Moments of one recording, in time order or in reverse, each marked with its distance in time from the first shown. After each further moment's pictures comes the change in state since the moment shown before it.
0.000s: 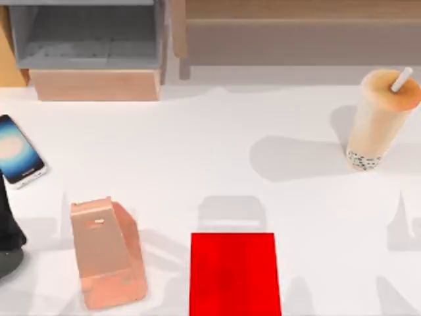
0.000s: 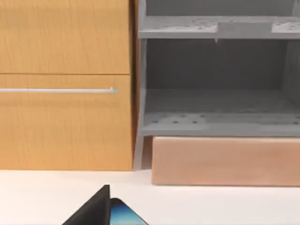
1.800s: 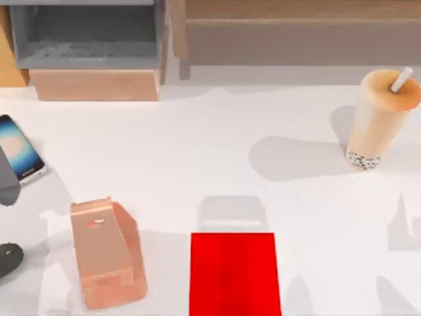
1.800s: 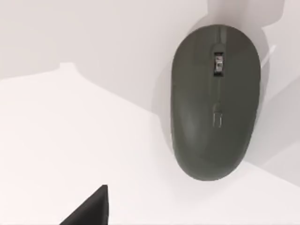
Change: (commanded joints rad) left arm 0.106 1.443 0.937 -1.056 0.000 1.102; right arm 0.000 0.000 0.000 0.000 0.000 0.000
